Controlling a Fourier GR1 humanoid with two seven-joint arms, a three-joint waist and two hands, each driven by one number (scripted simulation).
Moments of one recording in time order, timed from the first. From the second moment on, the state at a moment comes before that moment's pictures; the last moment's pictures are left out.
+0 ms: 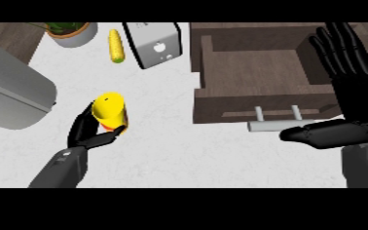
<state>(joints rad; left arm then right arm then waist) -0.54 0.23 0.29 -0.17 0.00 -0.31 -0.96 -0.28 -0.21 -0.13 -1.87 -0.13 0.20 0.13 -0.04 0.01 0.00</state>
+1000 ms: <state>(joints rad) -0.59 0.13 0.35 -0.34 0.06 -0.13 -1.09 -0.27 -0.21 -0.15 -1.85 -0.14 0.21 0.12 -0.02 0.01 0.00</state>
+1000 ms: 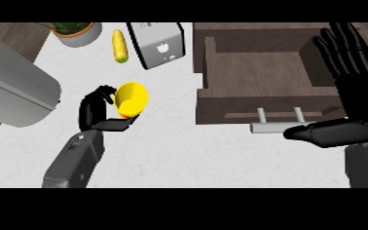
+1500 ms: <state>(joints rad) -0.74 0.05 0.25 -0.57 0.05 -0.11 -0.90 -0.28 -0.23 -0.17 -1.87 -0.14 0.19 0.15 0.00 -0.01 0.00</state>
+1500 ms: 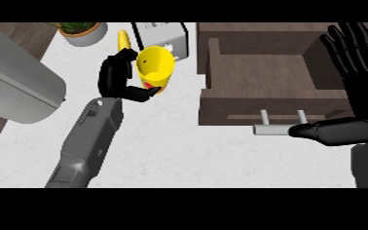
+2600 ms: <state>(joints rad) -1.26 0.00 -0.09 -0.57 0.22 0.31 -0.28 -0.30 -0.23 -0.18 -1.80 -0.13 0.21 0.08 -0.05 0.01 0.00</state>
